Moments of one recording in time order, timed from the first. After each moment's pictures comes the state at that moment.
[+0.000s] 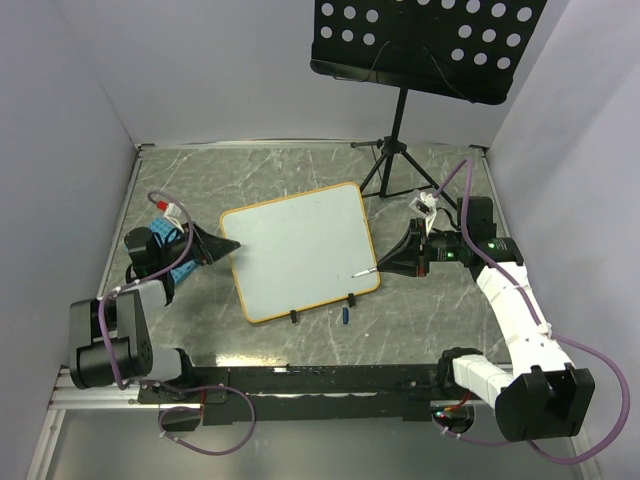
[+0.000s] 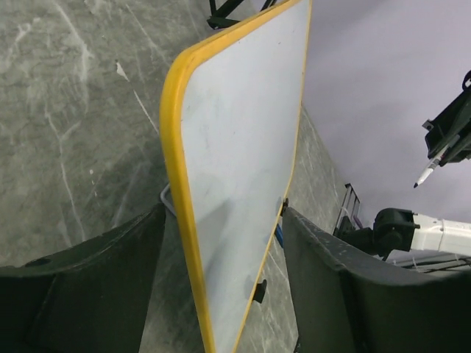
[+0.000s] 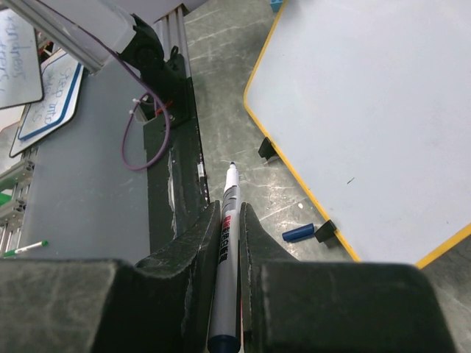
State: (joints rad) left arm 0.23 1.35 0.39 0.78 1.13 -0.67; right arm 0.05 1.05 0.93 -0.71 -1.31 -0.37
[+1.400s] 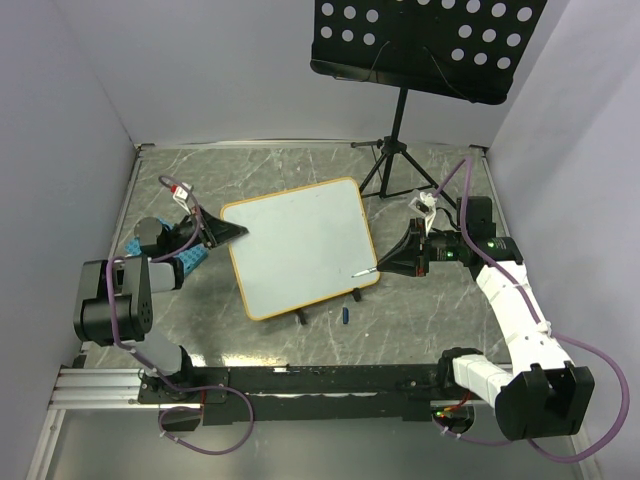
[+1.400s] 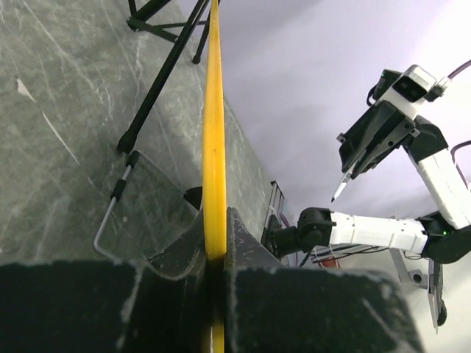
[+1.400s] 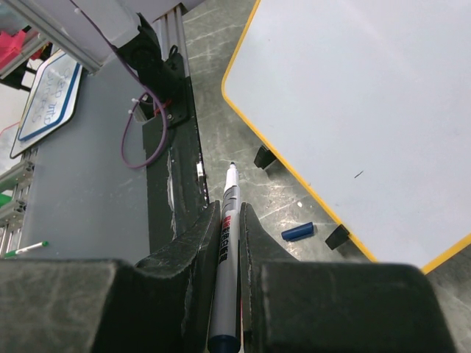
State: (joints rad) left arm 0.14 1.60 0.50 1.27 1.20 -1.17; right arm 0.05 1.05 0.93 -0.71 -1.30 -0.37
